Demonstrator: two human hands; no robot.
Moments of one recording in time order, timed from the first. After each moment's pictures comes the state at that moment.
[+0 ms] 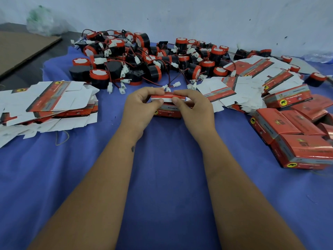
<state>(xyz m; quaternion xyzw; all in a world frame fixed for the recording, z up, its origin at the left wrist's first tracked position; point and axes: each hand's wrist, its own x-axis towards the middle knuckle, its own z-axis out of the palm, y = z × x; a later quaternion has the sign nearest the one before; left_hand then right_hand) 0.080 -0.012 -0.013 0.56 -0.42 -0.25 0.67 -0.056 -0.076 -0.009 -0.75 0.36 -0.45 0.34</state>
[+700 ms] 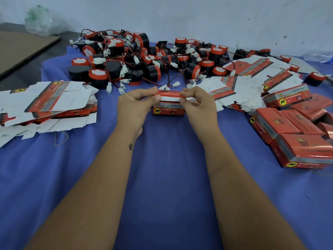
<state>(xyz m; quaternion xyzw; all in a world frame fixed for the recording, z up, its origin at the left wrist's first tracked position) 0.087 -0.017 -0.017 0.53 -0.33 -0.28 0.73 -0.059 -0.078 -0.008 -0.67 0.36 -0.48 0.44</state>
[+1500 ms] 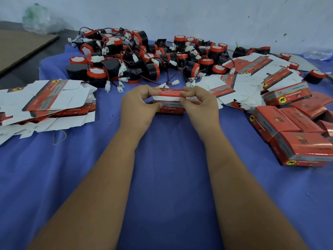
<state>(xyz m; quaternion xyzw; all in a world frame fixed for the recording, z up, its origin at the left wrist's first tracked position) 0.078 -0.009 -0.013 0.63 -0.48 -0.10 0.60 -0.063 -0.083 -0.009 -0.66 0.35 -0.49 0.44</state>
